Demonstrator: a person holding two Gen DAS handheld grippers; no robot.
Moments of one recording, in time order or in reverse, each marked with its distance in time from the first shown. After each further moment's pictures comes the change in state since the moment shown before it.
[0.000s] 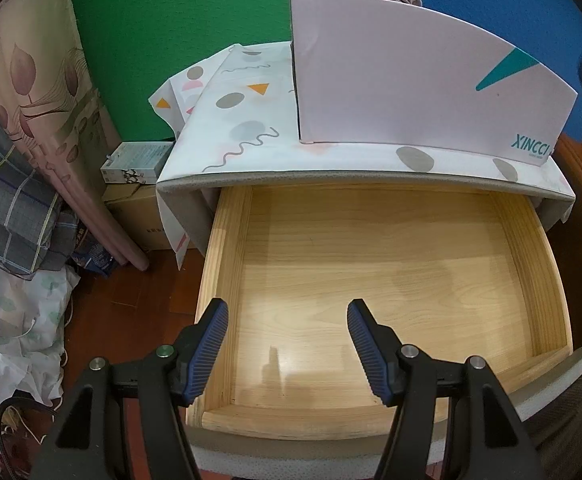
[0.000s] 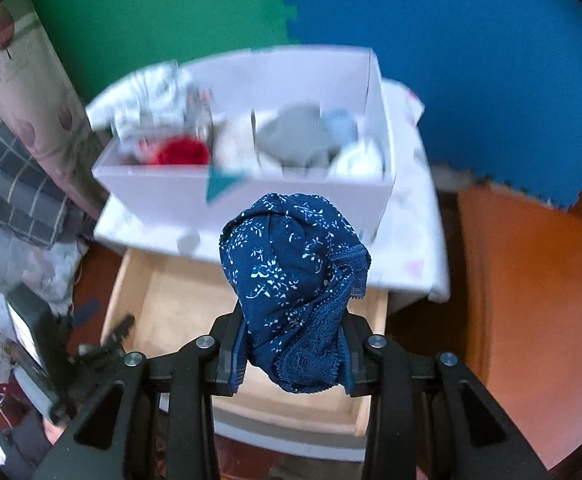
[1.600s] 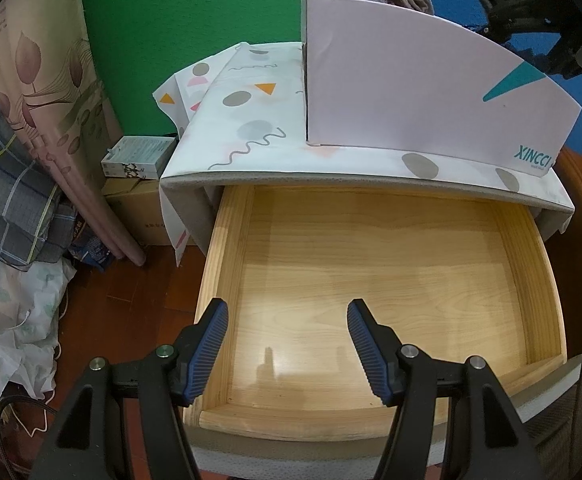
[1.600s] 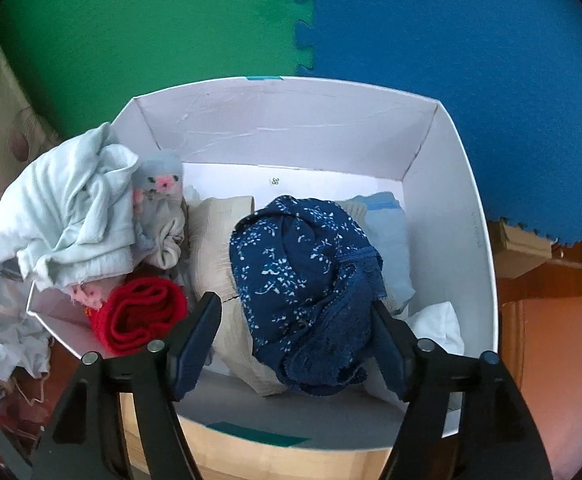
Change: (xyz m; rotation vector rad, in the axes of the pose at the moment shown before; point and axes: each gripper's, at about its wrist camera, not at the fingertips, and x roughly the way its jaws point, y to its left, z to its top) left arm -0.001 0.006 0.001 -0.039 -0.001 -0.016; right arm 0.100 0.035 0.111 -0.023 0.031 -0.075
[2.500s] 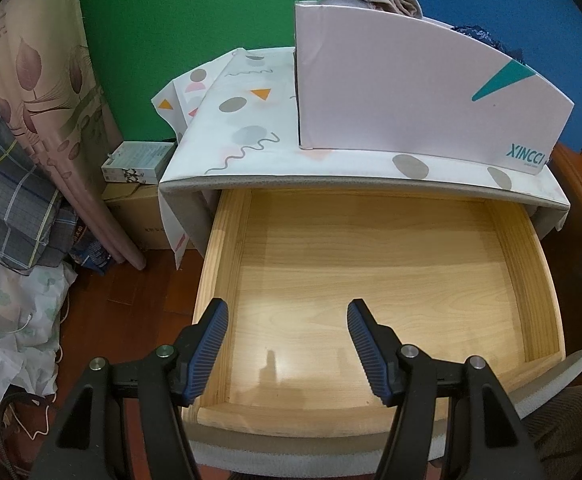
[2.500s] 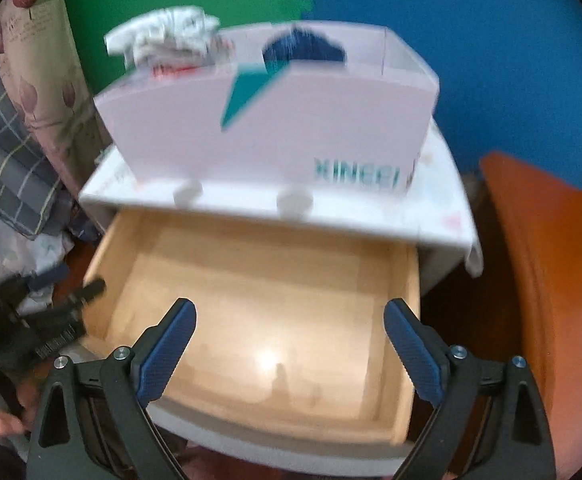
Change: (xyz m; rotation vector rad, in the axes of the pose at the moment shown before) left arm -0.003 -0.005 -0.002 0.009 -0.013 0.006; right arm -0.034 0.004 -0.204 0.000 -0.118 0.033
